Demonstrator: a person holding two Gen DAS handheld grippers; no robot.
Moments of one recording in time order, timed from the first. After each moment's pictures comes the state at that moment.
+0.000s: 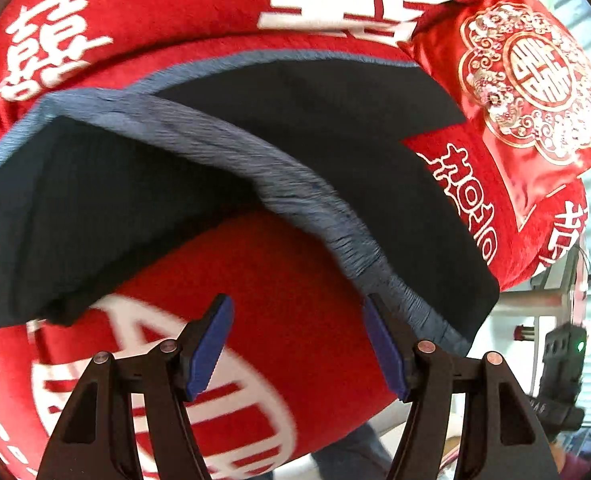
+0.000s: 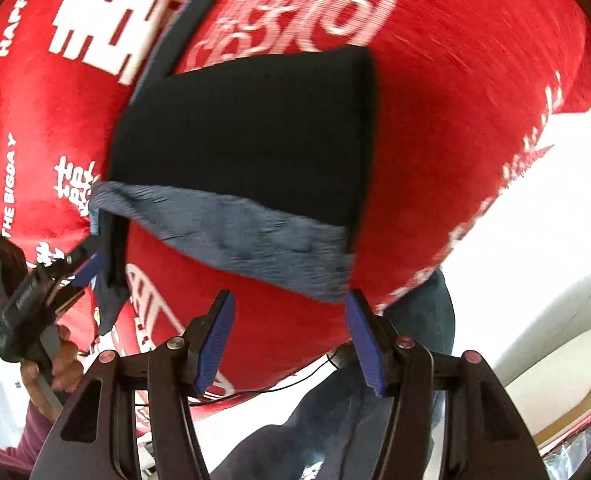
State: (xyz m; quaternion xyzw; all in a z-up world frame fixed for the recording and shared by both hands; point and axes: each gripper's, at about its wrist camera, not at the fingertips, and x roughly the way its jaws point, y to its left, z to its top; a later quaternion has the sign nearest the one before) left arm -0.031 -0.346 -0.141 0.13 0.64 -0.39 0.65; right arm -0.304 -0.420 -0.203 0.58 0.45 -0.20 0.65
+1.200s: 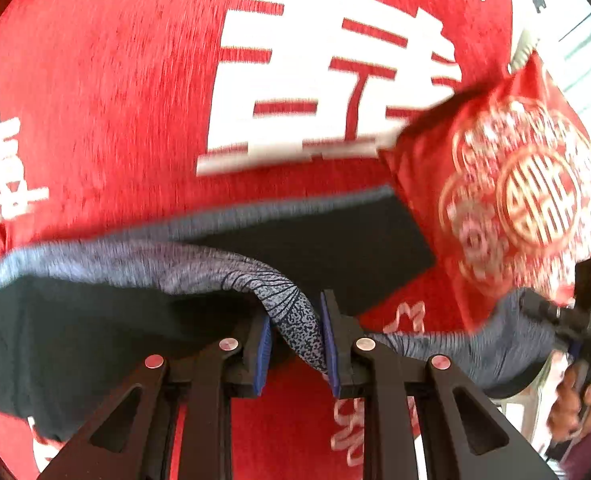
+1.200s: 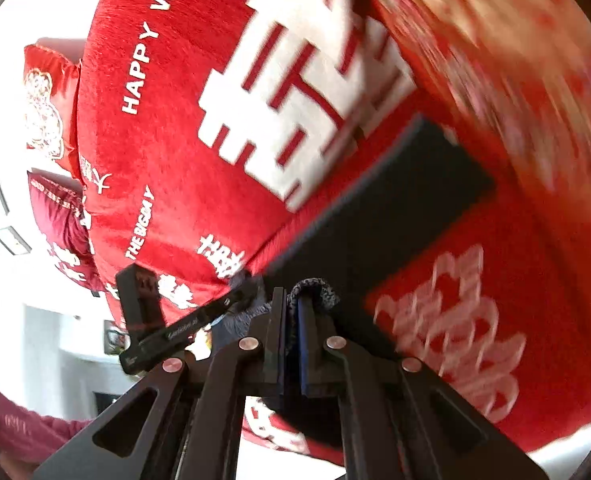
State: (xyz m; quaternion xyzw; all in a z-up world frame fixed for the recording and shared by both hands) left arm 0.048 -0.484 -0.071 0.07 0.59 -0.39 0.71; right arm -0.170 -0.637 -0.066 0.53 0.34 -0.01 0.78
